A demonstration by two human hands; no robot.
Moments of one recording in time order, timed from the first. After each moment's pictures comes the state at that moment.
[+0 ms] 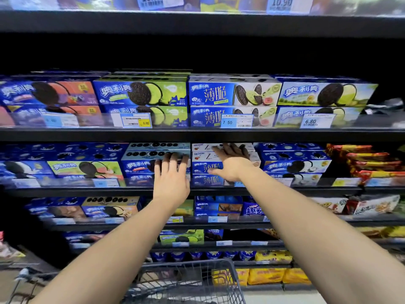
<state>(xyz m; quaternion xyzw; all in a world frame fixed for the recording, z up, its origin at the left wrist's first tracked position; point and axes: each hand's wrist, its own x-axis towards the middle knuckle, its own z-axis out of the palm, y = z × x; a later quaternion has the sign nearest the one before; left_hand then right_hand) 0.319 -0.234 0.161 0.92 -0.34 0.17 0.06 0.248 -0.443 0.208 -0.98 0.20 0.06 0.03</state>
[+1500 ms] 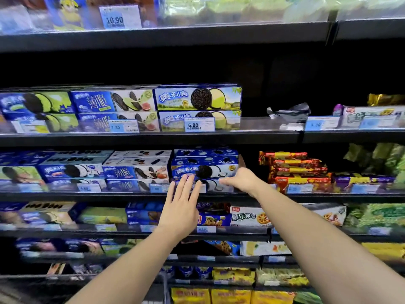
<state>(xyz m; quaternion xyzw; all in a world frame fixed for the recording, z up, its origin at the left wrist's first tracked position) 0.110 -0.460 0.108 0.89 -0.42 0.19 0.02 0.054 -0.695 0.170 -0.87 0.26 -0.06 0.41</state>
